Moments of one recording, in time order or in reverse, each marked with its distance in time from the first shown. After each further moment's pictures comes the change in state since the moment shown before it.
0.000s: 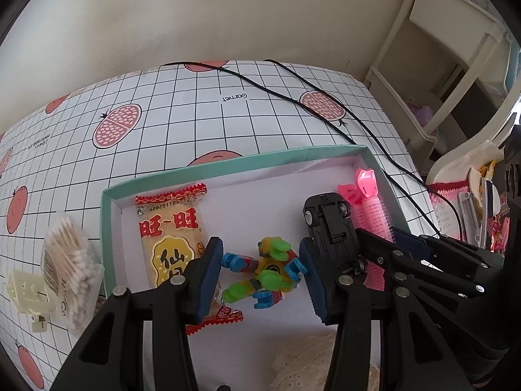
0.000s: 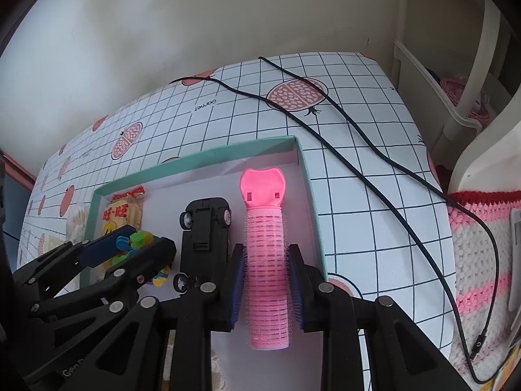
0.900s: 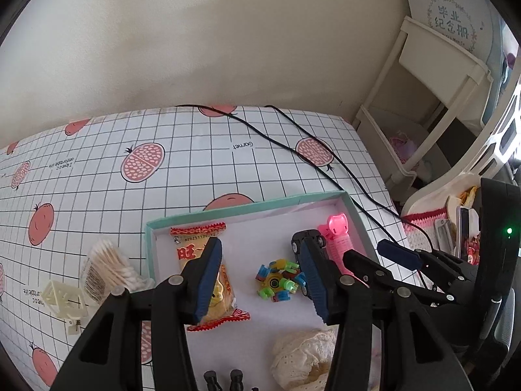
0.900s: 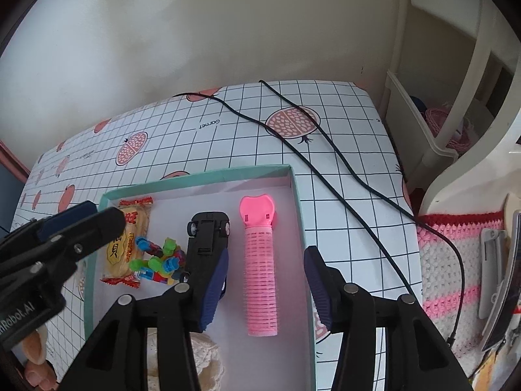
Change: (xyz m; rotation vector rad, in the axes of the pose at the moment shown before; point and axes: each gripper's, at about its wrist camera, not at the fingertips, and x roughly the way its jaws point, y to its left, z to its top) left arm -0.063 0.012 0.017 -0.027 -0.118 -0.019; right arm -0.034 0.007 0.005 -0.050 -0.057 -0.074
